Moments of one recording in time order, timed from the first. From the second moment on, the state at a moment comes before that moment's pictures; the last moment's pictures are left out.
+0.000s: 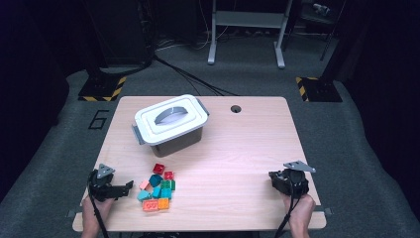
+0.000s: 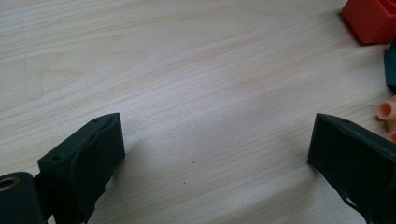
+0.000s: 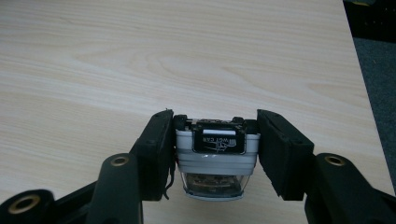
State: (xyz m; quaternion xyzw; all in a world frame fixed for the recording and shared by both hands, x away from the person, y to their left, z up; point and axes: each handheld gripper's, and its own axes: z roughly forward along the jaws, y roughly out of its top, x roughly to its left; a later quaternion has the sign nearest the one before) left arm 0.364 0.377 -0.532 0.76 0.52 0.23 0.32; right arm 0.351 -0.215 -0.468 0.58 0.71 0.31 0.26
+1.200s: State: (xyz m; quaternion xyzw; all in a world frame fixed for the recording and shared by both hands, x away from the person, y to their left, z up) left arm 0.364 0.376 -0.532 0.75 0.52 0.23 0.33; right arm 0.329 -0.246 -0.526 0.57 0.73 0.32 0.20
